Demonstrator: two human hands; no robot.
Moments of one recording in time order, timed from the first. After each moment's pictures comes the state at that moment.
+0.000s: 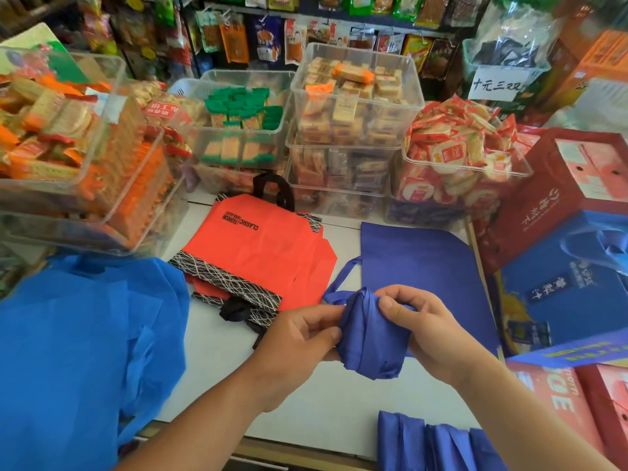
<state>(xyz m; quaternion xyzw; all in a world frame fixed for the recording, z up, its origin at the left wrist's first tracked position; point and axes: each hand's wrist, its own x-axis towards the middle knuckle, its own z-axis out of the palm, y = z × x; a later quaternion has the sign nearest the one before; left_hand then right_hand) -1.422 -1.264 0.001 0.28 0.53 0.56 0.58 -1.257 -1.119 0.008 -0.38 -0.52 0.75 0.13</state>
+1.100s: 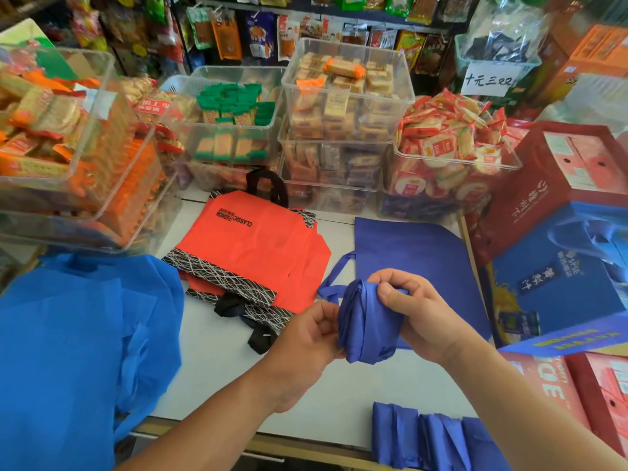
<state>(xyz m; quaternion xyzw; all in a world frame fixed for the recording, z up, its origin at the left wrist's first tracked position) -1.398 -1.259 -0.023 0.21 0.51 0.57 0.61 -1.256 -1.109 0.004 -0.31 -0.51 0.78 0.17</state>
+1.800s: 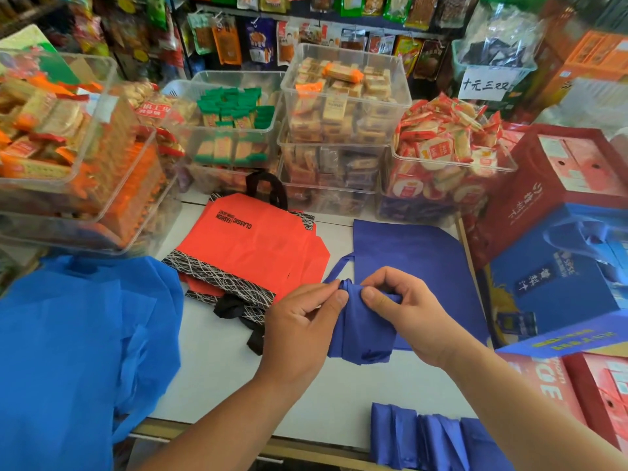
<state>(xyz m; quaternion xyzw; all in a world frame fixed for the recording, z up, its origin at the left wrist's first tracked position) -1.396 -1.249 -0.005 0.34 0.66 0.61 0.28 -1.257 -1.118 0.009 -0.34 -0.65 0.66 0.16</state>
